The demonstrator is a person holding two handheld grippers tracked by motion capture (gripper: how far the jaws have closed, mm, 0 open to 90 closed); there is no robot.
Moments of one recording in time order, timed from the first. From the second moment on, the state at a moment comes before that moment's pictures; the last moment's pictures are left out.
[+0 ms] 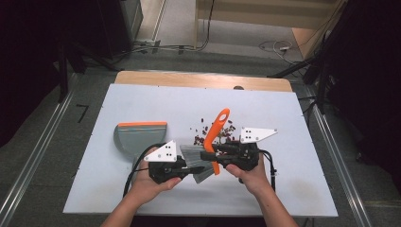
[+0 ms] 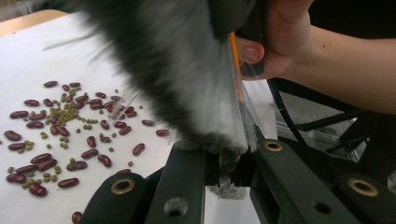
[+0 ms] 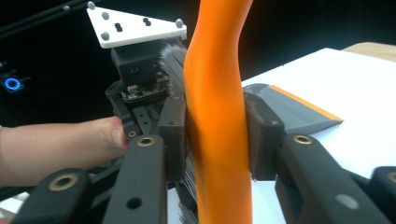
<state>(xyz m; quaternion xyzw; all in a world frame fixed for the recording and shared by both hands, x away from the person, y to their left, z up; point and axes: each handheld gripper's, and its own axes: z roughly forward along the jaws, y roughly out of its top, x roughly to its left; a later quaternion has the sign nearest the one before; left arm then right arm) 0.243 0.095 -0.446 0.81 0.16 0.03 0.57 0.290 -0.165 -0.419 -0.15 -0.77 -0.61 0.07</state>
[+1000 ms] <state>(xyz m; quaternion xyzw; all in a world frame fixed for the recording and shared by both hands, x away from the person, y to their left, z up) 0.243 0.143 -0.447 0.76 0.28 0.09 0.58 0.288 -0.171 -0.412 -0.23 -0.79 -0.57 0.00</state>
